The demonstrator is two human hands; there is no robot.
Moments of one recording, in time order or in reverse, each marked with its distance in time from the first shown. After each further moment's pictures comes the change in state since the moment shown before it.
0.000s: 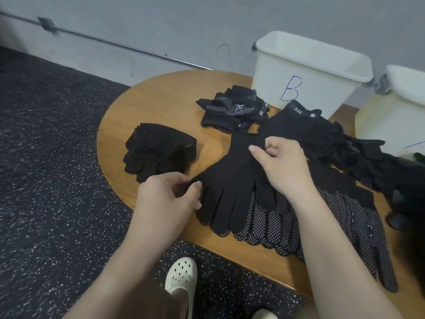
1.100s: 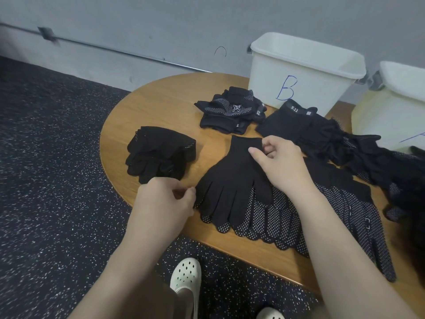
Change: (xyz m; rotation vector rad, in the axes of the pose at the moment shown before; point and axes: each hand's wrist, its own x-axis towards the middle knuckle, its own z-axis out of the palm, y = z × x) left_hand 0.004 -0.009 -0.002 0.277 0.004 -0.026; right_hand 0.006 0.019 0.002 -0.176 0.035 0.038
